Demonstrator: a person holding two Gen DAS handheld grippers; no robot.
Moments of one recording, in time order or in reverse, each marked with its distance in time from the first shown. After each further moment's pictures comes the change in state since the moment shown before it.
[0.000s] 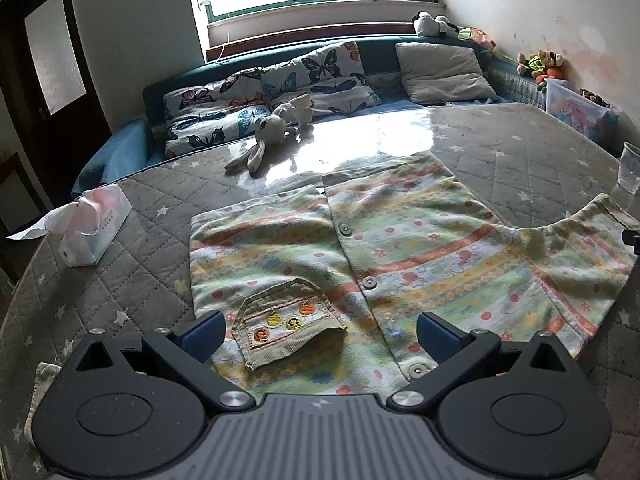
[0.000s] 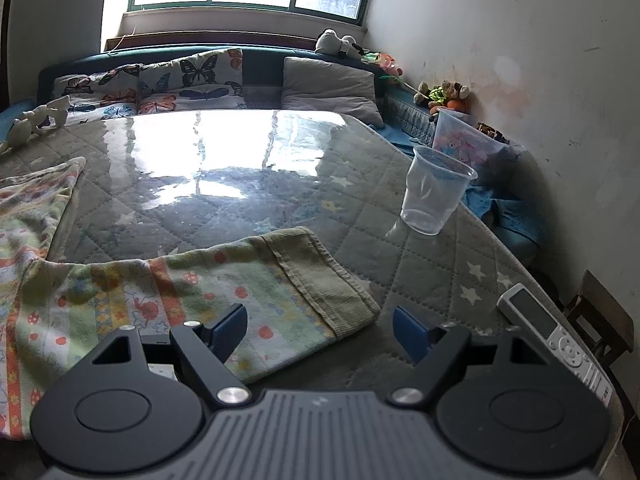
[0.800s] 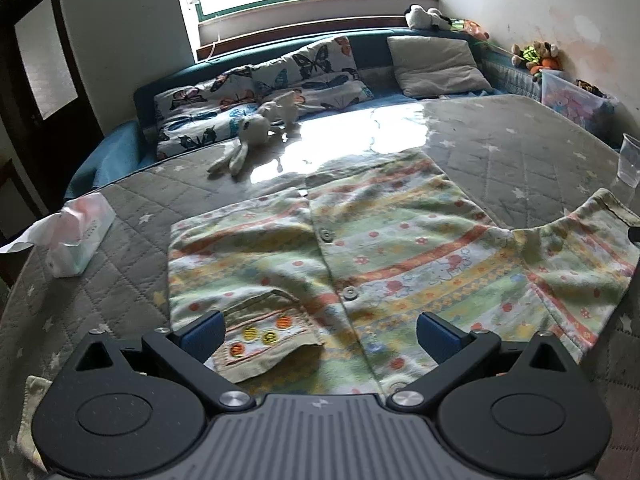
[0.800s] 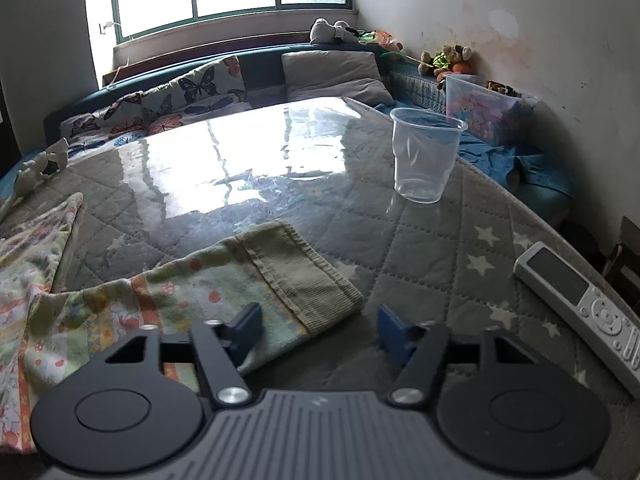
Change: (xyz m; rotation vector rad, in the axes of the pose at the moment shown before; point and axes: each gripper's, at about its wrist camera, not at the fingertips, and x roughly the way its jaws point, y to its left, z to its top) left arm 0.019 -0.022 0.011 0.030 0.020 -0.011; right arm 0.025 -0.047 -0.008 0.182 0.028 0.143
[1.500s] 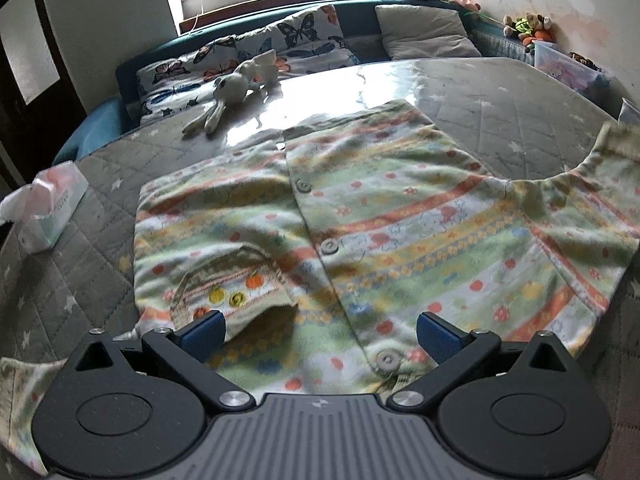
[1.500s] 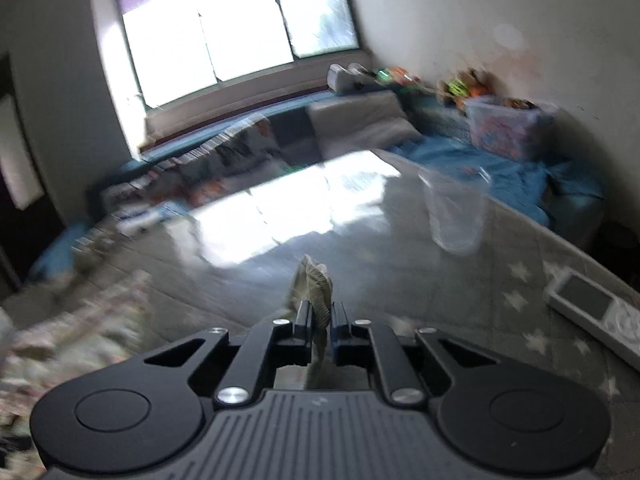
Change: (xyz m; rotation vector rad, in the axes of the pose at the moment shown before) left arm 0.026 -0.003 -0.022 -0.001 0.087 -0.029; right arm -0.047 0.007 0.020 0.101 -0.174 0.194
